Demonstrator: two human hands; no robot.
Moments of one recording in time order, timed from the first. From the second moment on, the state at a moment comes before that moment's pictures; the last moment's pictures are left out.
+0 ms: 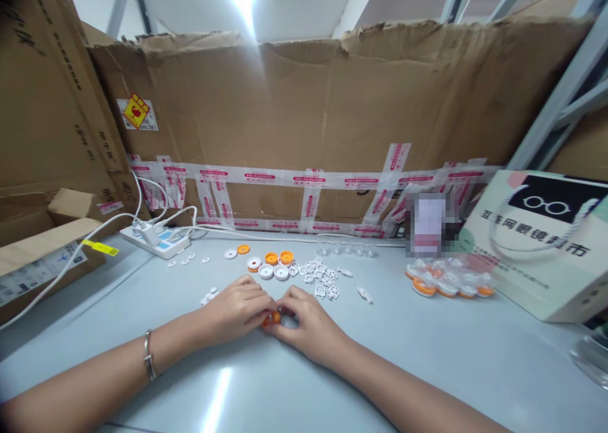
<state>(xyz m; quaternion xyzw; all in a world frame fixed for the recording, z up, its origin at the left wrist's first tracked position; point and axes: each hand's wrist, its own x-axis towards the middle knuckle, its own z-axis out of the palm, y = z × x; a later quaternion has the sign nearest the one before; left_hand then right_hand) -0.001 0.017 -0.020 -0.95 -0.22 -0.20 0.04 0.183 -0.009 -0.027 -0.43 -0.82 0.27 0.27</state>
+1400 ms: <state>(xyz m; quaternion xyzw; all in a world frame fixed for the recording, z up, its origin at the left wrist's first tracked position) -0.004 0.010 -0.003 -0.98 -0.17 -0.12 0.07 0.188 -0.004 -0.025 -0.46 -0.81 0.24 0.29</state>
